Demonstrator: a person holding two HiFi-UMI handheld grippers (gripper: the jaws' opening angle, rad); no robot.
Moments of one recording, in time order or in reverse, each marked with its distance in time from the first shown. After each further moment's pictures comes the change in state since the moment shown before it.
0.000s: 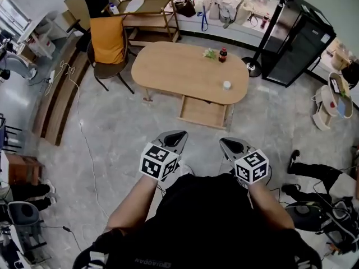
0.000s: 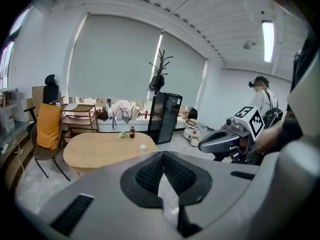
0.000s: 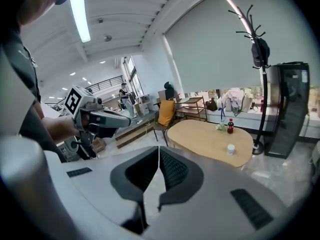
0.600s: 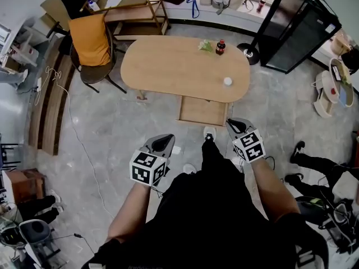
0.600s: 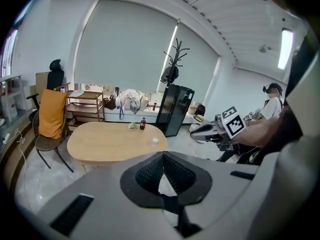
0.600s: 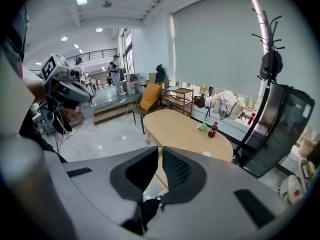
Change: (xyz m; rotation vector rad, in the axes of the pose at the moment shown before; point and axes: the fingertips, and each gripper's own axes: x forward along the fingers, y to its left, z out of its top) left arm 0.046 0.121 -0.009 -0.097 0.098 0.021; right arm 0.119 -0.144 0.003 -0.188 0.207 -0.201
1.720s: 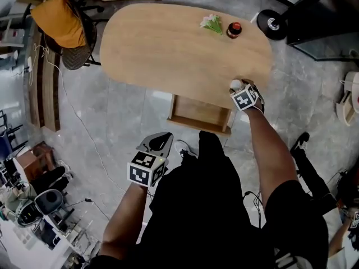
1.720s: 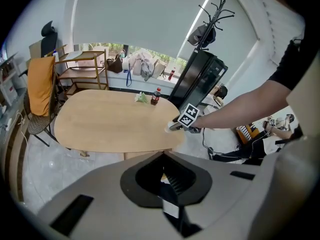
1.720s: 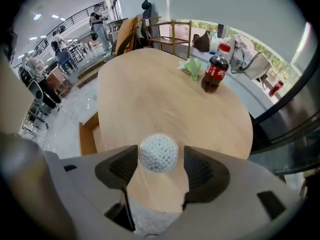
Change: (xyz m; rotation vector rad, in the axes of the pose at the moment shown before) left arm 0.249 0.106 0.036 -0.199 0.387 0.075; right arm 0.361 -0.295 -0.145 -0.046 0.543 0.072
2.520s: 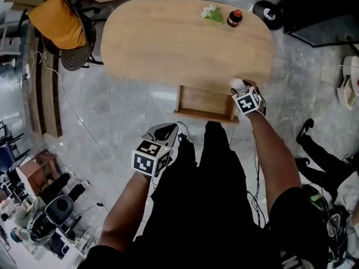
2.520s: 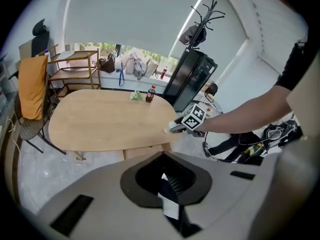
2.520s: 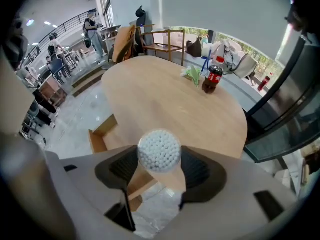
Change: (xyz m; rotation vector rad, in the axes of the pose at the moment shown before) left arm -0.014 0.021 -0.035 0.075 0.003 -0.083; right arm -0.041 0.076 -0.015 0.093 -0.043 -0.046
